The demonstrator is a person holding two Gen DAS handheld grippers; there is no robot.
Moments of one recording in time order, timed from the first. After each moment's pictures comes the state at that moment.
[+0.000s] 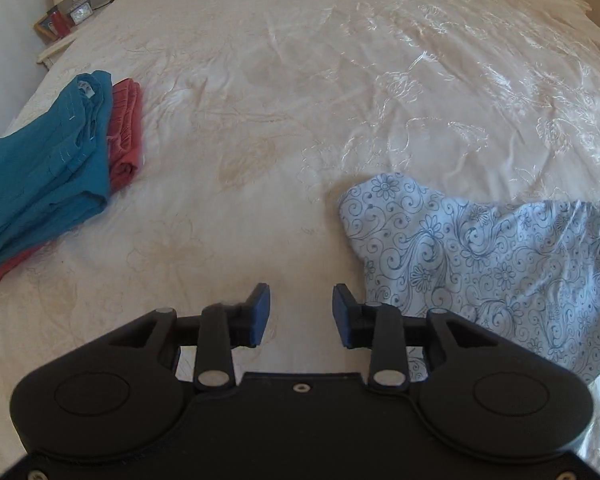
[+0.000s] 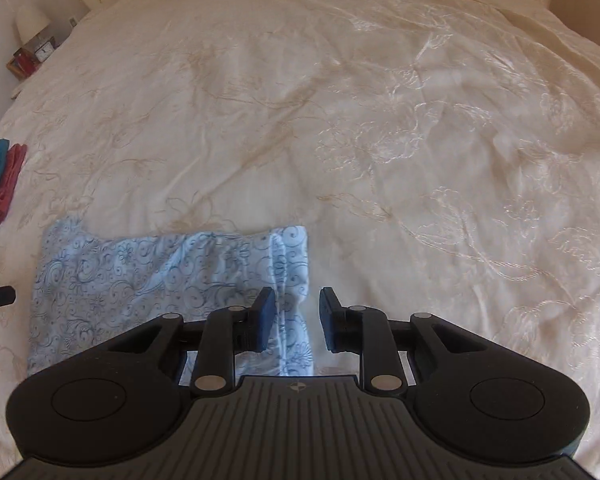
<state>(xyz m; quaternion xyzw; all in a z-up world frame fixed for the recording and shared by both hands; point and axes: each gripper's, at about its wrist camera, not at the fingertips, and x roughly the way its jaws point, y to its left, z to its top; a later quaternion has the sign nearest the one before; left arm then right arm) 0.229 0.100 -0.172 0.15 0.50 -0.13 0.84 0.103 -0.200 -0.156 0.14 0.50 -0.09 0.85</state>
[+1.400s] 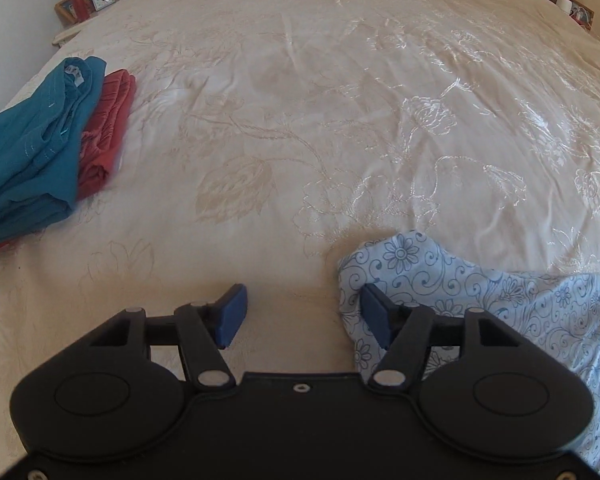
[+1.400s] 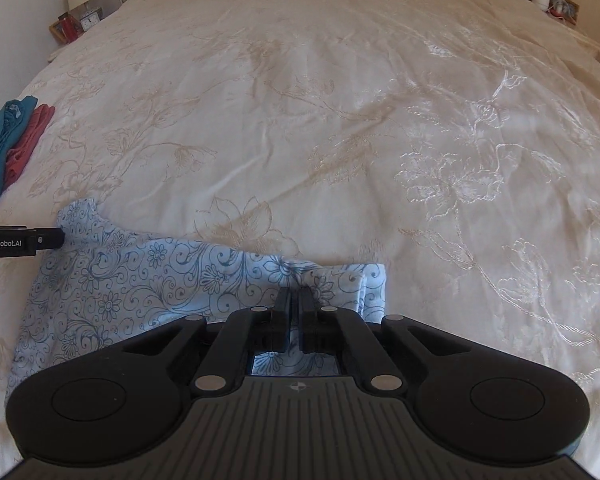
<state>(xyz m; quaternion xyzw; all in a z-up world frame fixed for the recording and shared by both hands) 0.272 0.082 -0.206 0.09 0.48 -0.10 0.87 0.121 -0.156 -0.174 0.07 0.48 -0.03 0.87</state>
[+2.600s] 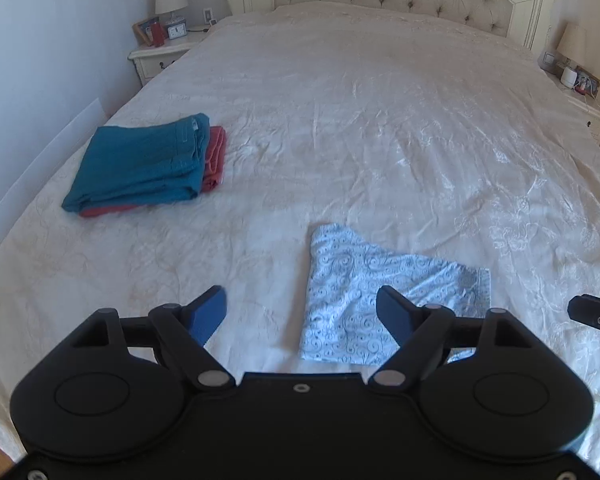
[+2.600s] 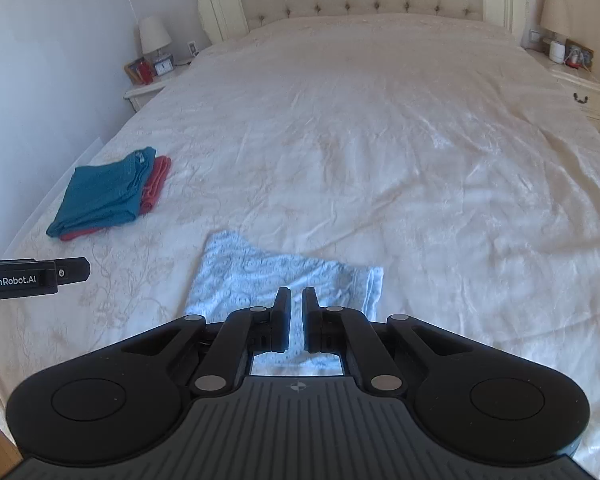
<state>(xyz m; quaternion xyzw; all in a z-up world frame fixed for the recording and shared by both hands) 0.073 0.086 -0.007 0.03 0.44 -0.04 0.90 -0.007 -0.149 0.011 0.08 0.43 0.05 0.90</state>
